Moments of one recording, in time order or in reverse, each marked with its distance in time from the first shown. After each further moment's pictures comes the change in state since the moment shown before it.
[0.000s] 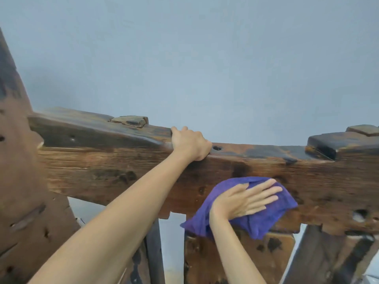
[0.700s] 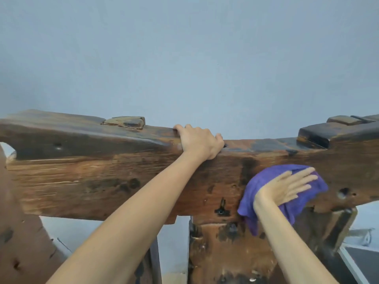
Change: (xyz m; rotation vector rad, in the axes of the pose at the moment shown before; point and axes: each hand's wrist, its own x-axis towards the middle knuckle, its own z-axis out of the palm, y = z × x) left_hand 0.008 -0.006 0.007 -0.056 0.046 0.138; right_hand 0.070 0.084 0.006 -0.265 0.109 0.413
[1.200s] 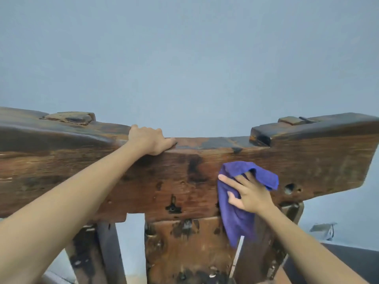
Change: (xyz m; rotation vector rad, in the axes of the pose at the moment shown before) left_hand 0.009 0.003 -0.003 -0.004 -0.174 0.012; right_hand 0.126 0.076 -0.052 -0.308 -0.527 -1.641
